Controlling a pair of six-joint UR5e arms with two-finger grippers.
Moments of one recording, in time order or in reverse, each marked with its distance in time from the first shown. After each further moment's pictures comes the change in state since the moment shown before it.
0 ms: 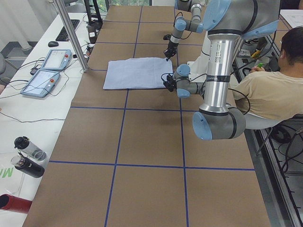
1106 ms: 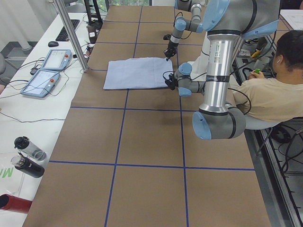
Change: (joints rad) left arm 0.013 0.000 -0.036 -0.001 0.011 -0.001; right arm 0.000 -0.005 0.002 0.000 0.002 0.000
